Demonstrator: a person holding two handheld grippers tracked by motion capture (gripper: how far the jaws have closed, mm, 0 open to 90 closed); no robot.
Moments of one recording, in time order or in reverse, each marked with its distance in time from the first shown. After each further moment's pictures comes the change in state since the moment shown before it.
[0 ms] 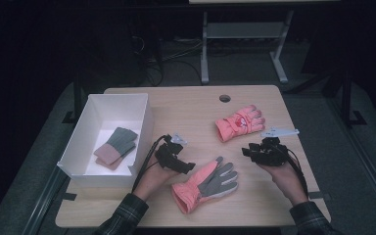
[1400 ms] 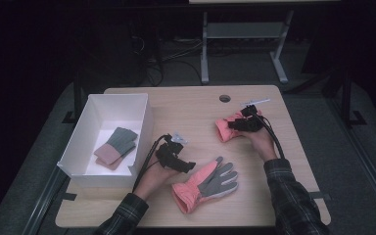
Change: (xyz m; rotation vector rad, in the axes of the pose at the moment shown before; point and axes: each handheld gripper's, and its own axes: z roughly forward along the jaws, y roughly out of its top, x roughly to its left) left arm 0.002 0.001 0.003 -0.019 -0.011 -0.034; right arm -0.055 0.068 0.111 0.070 -0.027 0.076
